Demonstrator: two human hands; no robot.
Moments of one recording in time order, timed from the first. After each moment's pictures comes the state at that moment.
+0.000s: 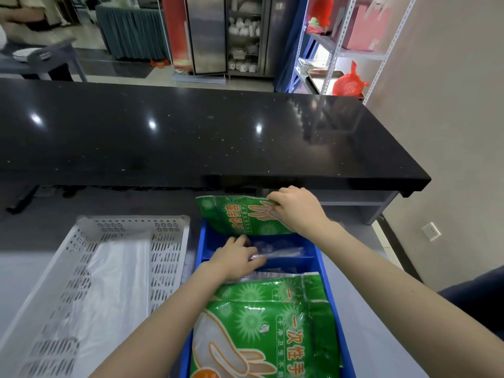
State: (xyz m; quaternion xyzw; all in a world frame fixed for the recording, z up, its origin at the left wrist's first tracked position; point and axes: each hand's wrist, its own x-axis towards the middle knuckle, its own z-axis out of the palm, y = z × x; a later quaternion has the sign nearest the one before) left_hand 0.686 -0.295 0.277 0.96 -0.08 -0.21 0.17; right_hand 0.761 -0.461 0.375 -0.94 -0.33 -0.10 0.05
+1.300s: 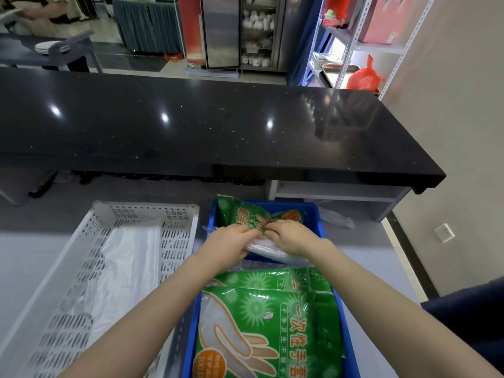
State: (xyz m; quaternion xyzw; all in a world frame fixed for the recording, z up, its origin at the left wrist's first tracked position) left_hand 0.655 -0.273 0.313 0.97 -0.18 0.03 0.14; right_hand 0.741 -0.455 0.303 -0.93 -0.29 0.18 0.10
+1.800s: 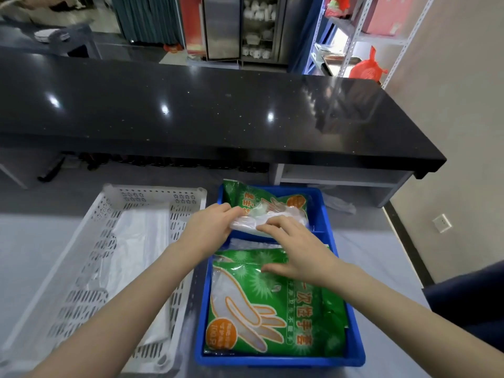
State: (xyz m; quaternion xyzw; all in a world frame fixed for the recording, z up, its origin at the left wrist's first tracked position) left_hand 0.620 -0.236 0.327 0.98 -0.12 0.11 0.12; right_hand 0.634 -0.470 0.341 -0.89 -0.42 0.03 0.16
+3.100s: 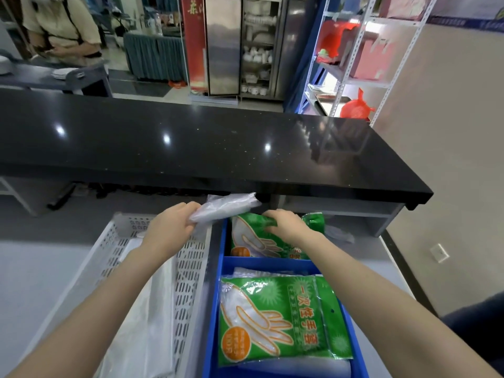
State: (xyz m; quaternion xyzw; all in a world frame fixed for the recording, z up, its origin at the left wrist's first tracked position) left_hand 0.630 -0.150 0.365 0.97 0.02 0.15 0.20; right_hand 0.743 -0.414 0.352 -0.95 -0.24 0.12 0.14
